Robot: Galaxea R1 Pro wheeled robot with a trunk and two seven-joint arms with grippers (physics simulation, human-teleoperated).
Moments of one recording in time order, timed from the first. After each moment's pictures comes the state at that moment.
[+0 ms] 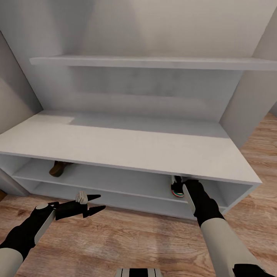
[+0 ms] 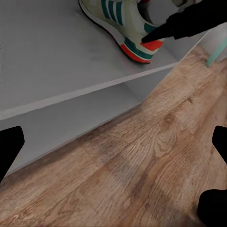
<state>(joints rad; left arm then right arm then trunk) -0.57 0.34 -0.15 -0.88 0.30 0.16 -1.16 -0.77 0.05 -0.04 -0.87 0.02 0.77 -0.12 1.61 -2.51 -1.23</state>
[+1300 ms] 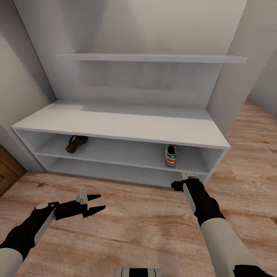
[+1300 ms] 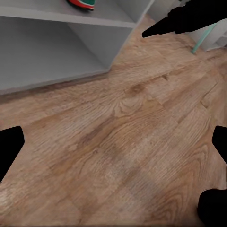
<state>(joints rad) -0.57 0.34 -0.15 -0.88 0.30 0.16 -1.17 -0.76 0.05 -0.05 -0.90 0.02 0.77 -0.12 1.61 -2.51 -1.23</state>
